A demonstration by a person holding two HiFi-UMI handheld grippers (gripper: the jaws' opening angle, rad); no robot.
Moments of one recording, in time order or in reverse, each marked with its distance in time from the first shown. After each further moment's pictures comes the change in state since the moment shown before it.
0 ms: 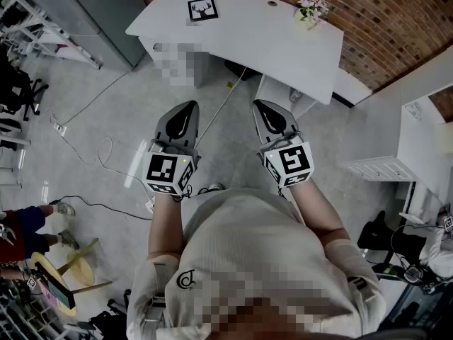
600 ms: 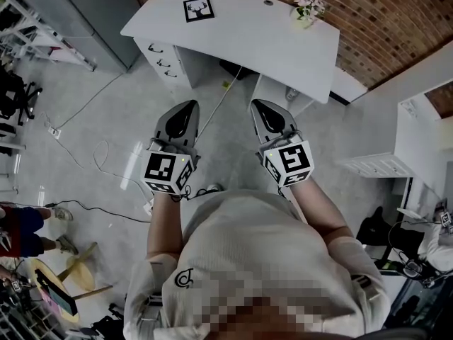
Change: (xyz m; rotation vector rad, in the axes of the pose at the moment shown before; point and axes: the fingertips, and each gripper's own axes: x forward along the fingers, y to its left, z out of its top) left arm 0.005 0.014 -0.003 -0.042 -0.007 -0.042; right arm 0.014 0.006 0.000 0.020 0.015 -0.017
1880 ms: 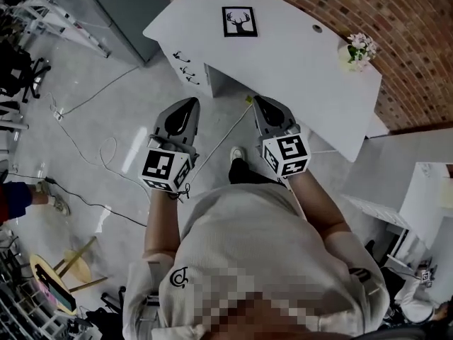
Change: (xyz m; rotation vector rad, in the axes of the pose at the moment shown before) left arm 0.113 0.221 -0.012 -0.025 0.047 0.113; right arm 0.279 -0.033 -0.046 0.055 0.151 0.116
